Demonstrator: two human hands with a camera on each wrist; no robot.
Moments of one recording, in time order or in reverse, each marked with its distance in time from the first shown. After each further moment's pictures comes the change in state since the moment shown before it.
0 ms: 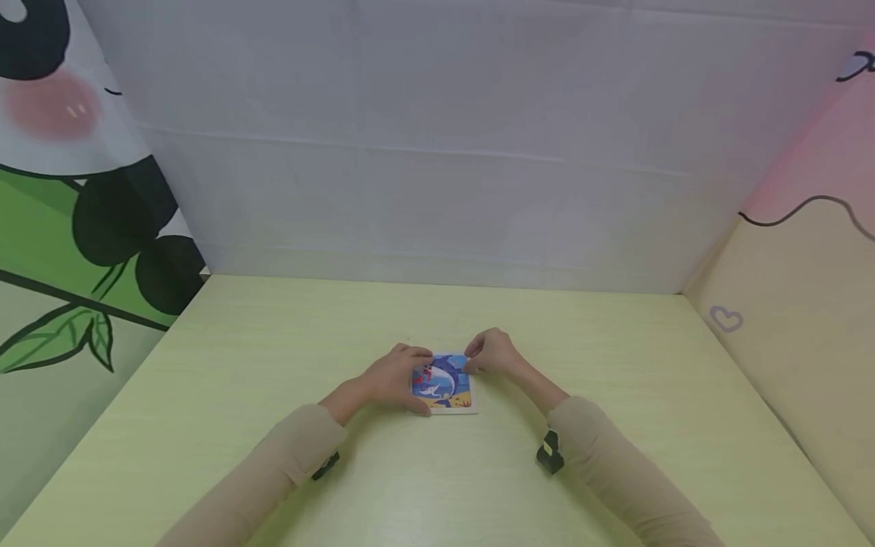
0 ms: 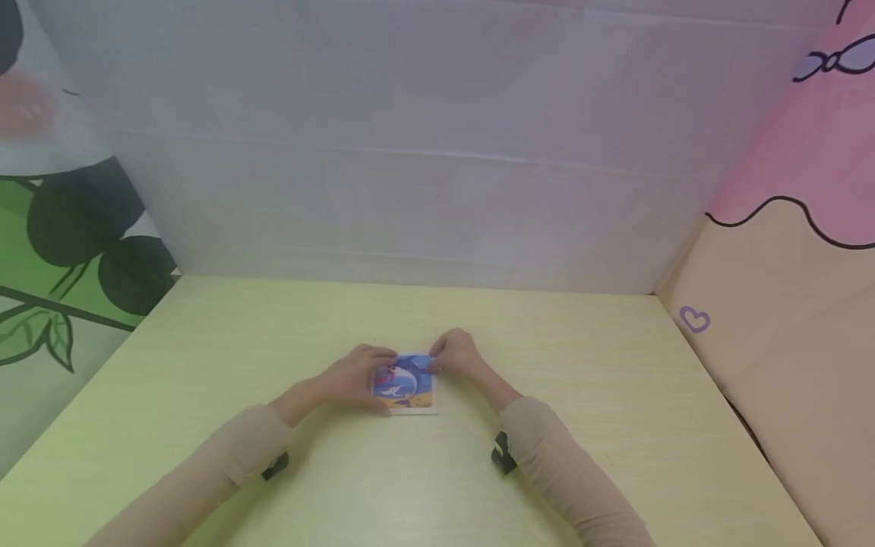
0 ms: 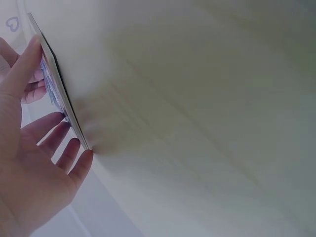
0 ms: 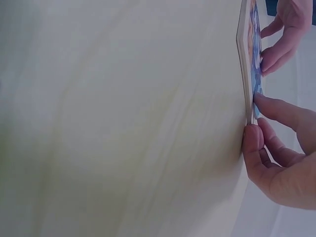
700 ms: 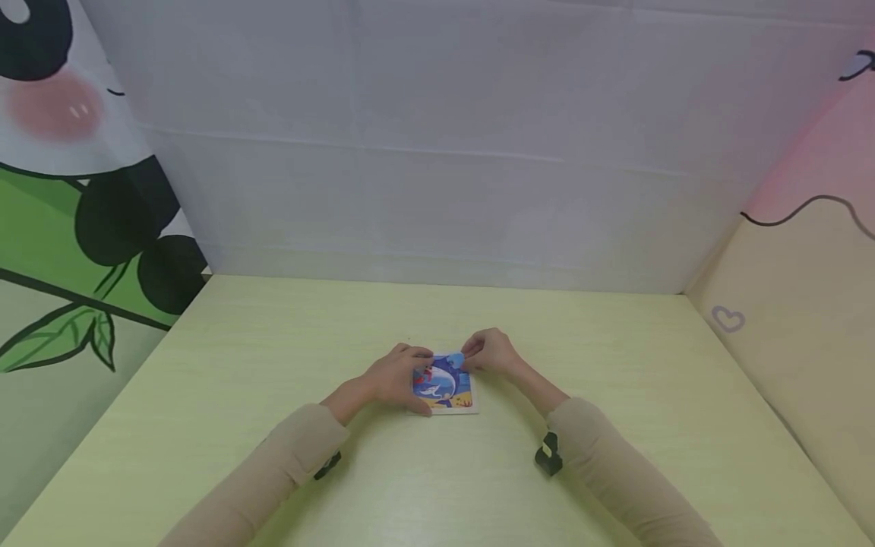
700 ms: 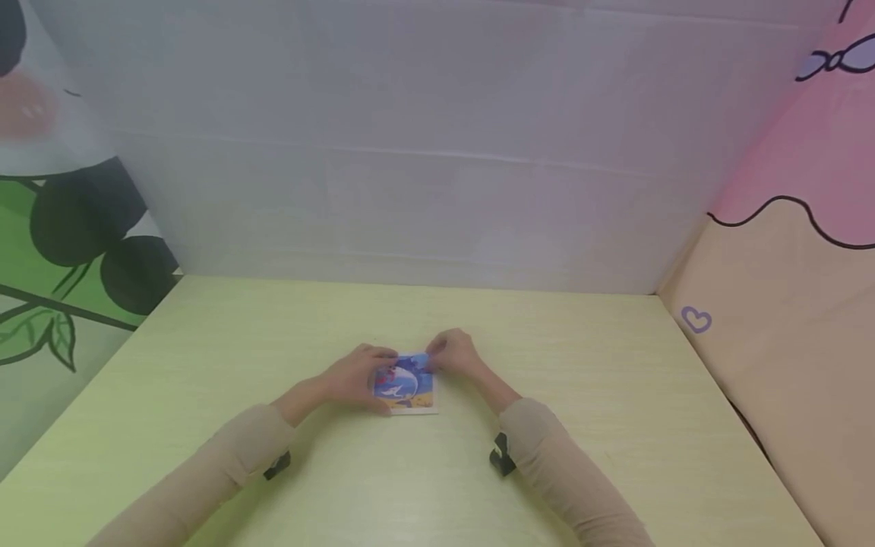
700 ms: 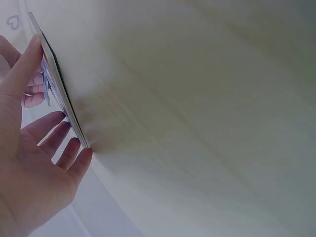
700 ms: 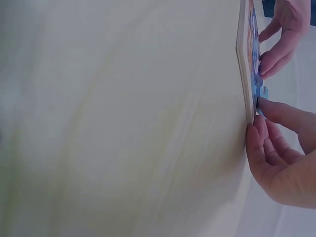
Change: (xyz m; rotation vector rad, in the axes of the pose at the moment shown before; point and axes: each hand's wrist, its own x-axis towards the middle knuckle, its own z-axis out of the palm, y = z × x) left_hand 0.002 -0.003 0.002 0.026 -0.009 -0.001; right_hand -0.001 0.000 0.003 0.127 -0.007 -0.062
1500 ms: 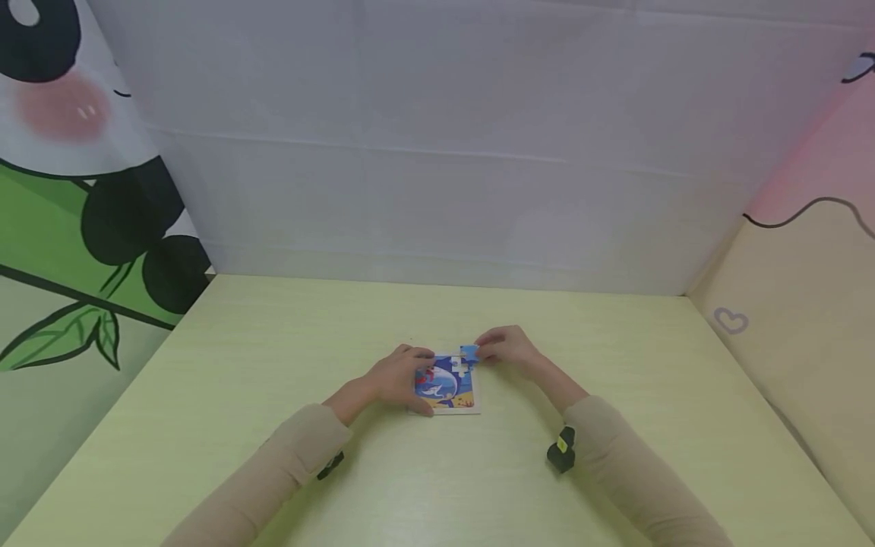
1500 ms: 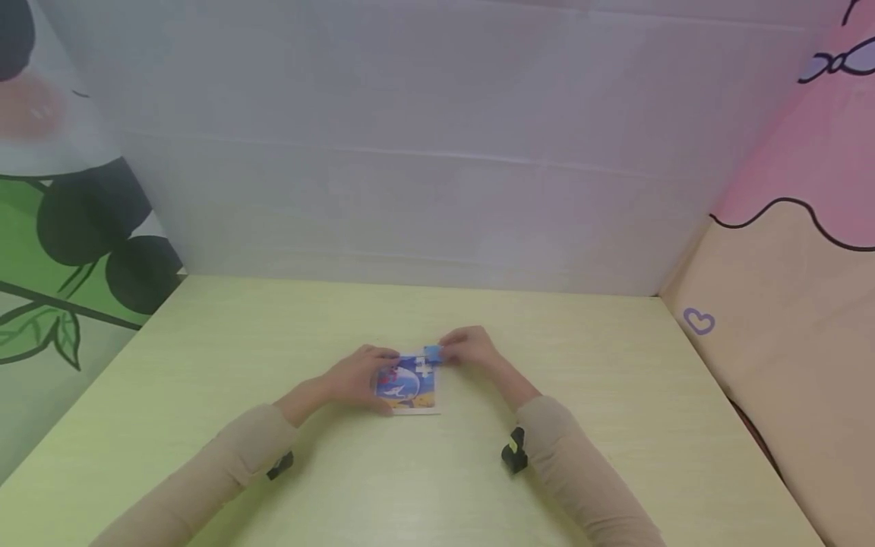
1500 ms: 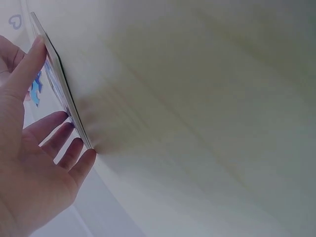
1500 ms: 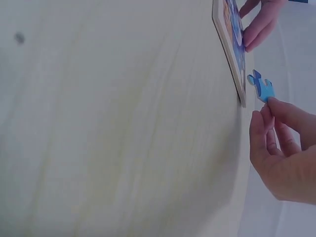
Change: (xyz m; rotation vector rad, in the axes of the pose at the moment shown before) left_hand 0.000 0.002 0.001 0.016 -0.007 -0.021; right_hand -0.004 0.013 -0.022 0.222 -0.025 0.069
